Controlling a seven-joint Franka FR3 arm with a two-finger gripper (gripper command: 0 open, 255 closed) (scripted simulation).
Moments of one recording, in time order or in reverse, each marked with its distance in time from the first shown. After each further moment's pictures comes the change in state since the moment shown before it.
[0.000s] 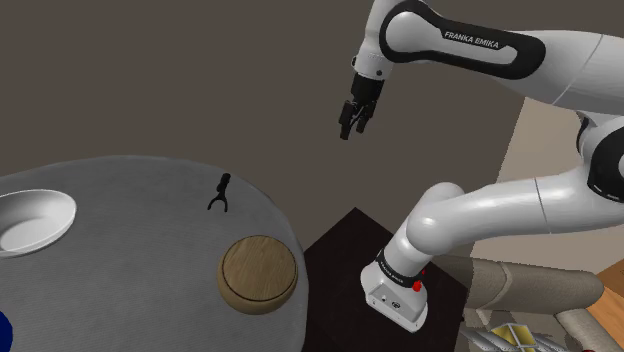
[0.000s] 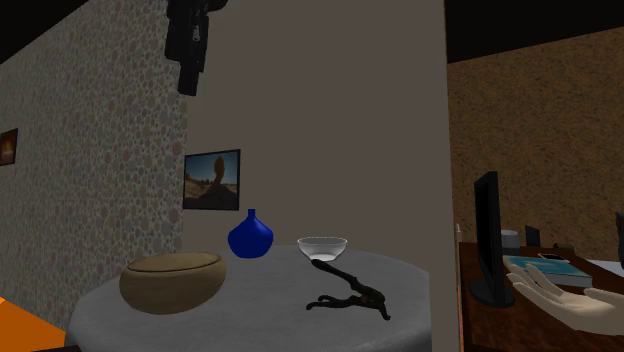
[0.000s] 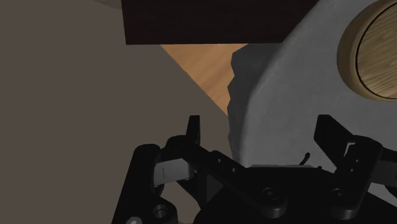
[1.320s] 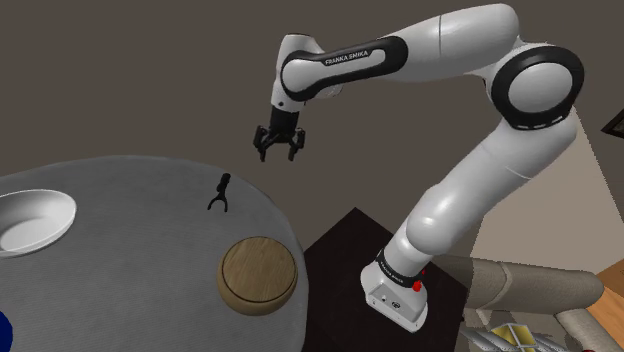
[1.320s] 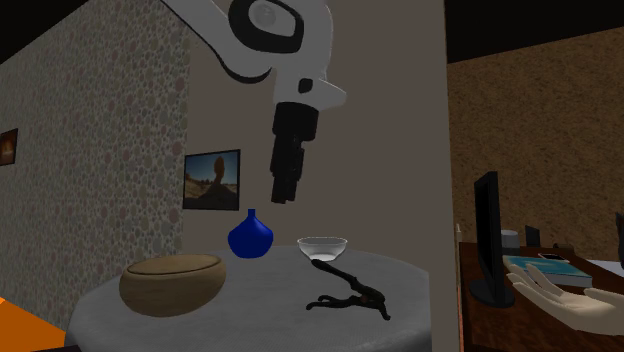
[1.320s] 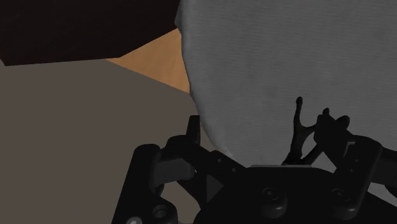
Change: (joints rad) arm 0.001 0.587 0.201 0.125 0.171 0.447 0.543
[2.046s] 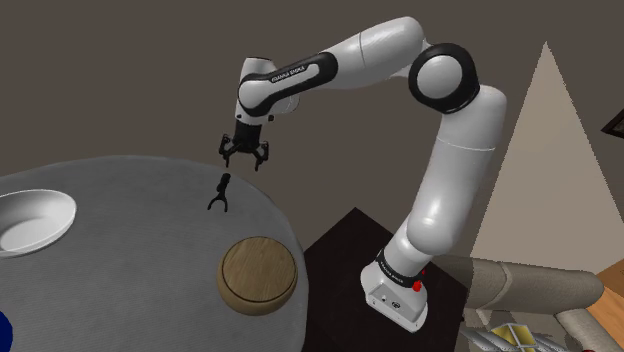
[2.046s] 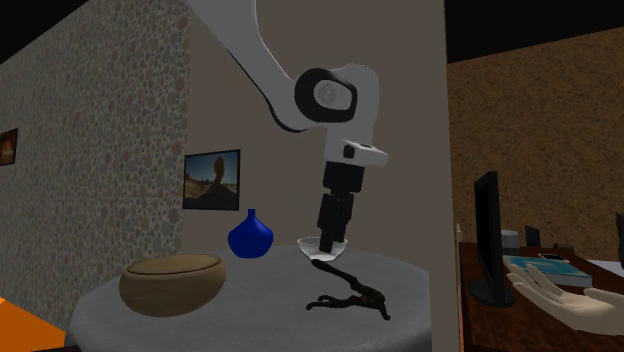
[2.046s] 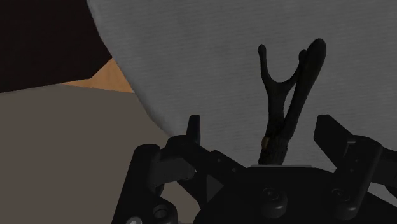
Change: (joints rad) arm 0.020 0.425 0.009 0.282 -0.003 0.152 0.277
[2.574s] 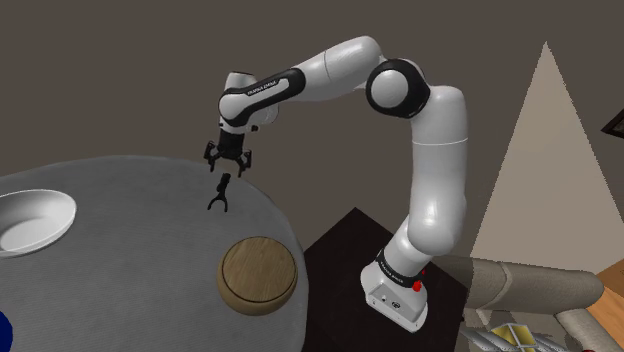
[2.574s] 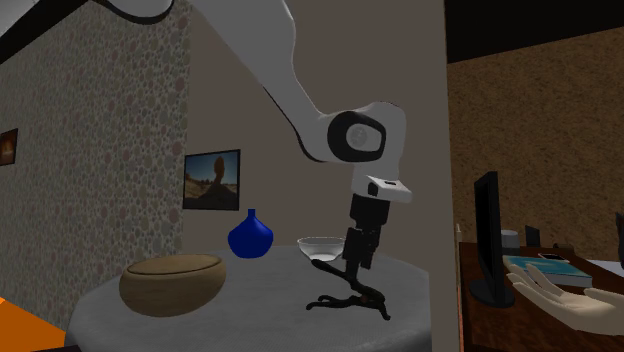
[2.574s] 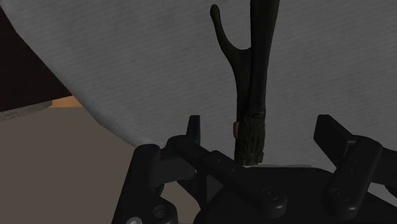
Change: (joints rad) arm 0.026 0.261 -0.026 0.225 0.005 0.044 0.135
